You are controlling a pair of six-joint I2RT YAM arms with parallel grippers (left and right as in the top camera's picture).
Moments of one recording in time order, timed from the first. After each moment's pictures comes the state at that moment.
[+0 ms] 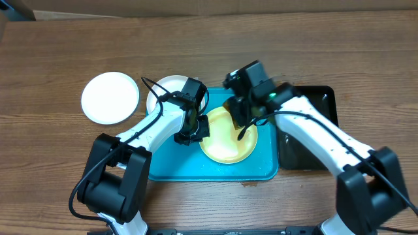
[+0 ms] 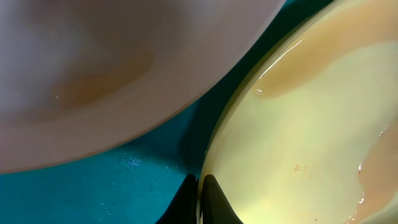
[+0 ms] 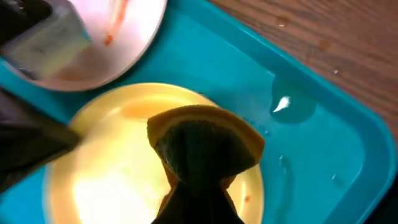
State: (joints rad) left arm -0.42 1.85 1.14 -0.76 0.16 -0.54; right arm 0.54 1.76 1.29 -0.65 -0.10 -0.04
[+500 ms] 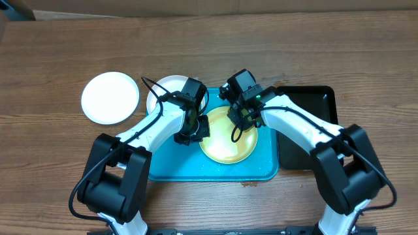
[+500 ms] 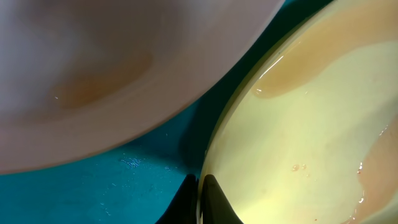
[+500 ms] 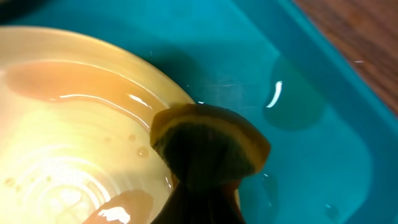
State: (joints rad) left arm -0.42 1.85 1.14 -0.76 0.16 -0.54; right arm 0.54 1.93 1.27 -0.59 0.03 -0.21
